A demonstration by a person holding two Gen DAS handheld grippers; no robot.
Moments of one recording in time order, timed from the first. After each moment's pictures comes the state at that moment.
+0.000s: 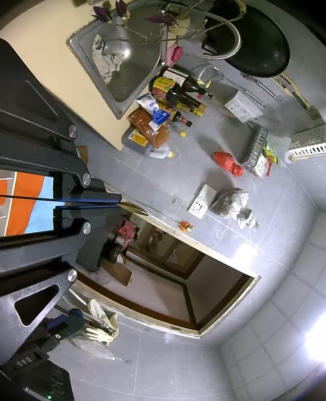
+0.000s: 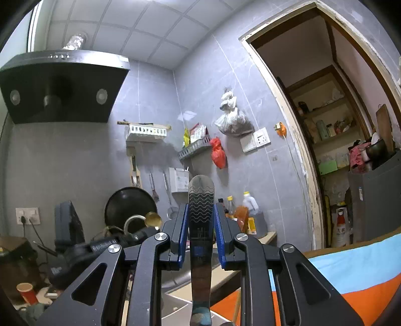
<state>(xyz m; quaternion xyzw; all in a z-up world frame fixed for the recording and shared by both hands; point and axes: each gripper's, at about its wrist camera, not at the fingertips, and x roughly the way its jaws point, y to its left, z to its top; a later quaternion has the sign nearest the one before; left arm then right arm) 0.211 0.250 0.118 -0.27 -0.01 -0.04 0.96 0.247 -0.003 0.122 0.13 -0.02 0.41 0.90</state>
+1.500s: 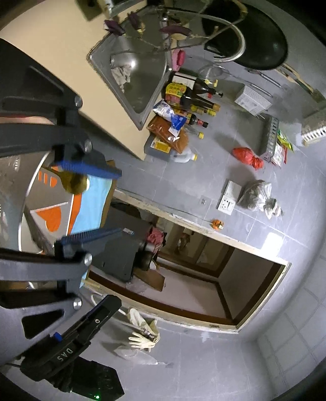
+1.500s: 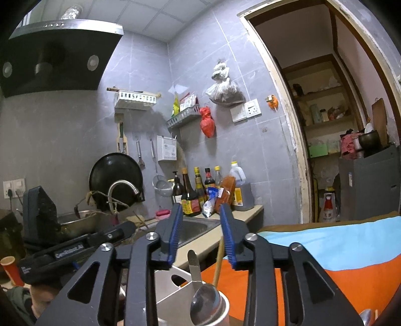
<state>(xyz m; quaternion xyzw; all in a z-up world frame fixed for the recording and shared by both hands) 0.187 0.216 0.069 -0.19 0.06 -0.05 0.98 0.255 0.008 0.081 0.08 0.04 0.39 0.92</state>
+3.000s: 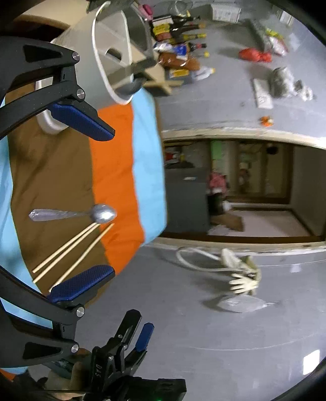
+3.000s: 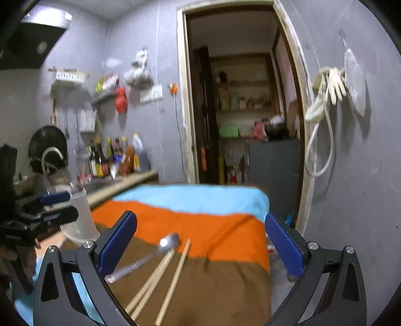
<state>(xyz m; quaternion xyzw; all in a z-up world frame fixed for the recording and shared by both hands) 0.190 -0.031 0.038 0.01 0.21 -0.18 0.96 0.193 -0.231 0.050 0.00 0.15 0.17 0.97</state>
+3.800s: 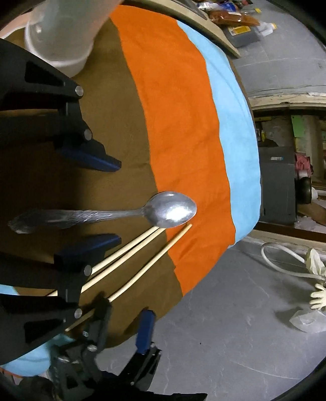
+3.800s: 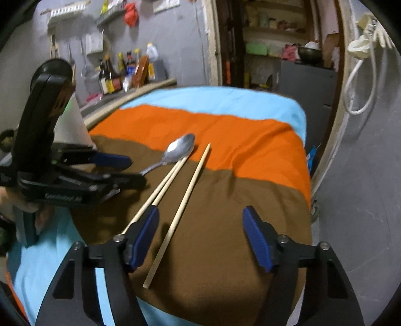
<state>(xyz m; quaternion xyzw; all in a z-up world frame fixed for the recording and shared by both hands) 0.294 -0.063 -0.045 0.04 0.44 -0.22 0.87 0.242 -0.196 -0.023 -0.07 0.39 0.23 0.89</state>
